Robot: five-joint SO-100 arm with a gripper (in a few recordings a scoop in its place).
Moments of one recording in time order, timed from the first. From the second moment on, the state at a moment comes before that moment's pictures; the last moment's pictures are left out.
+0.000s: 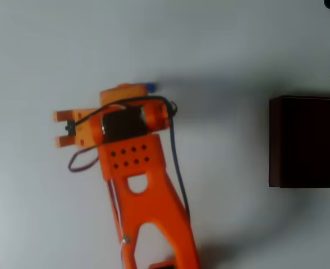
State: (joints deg) arm -13.0 83.1 86.5 77.3 1.8
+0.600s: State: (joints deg) arm -11.0 63.6 64.8 83.1 3.7
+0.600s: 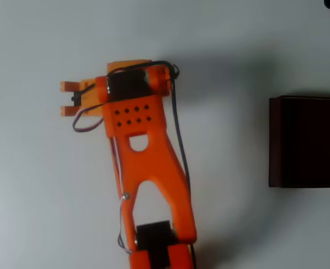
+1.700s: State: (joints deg) arm -4.3 39.6 27.7 102.7 6.7
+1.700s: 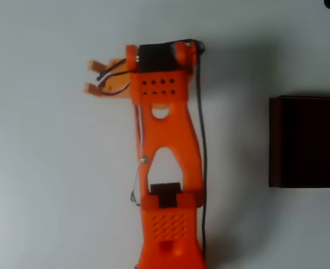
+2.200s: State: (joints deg) arm 28.8 99.3 88.0 85.6 9.8
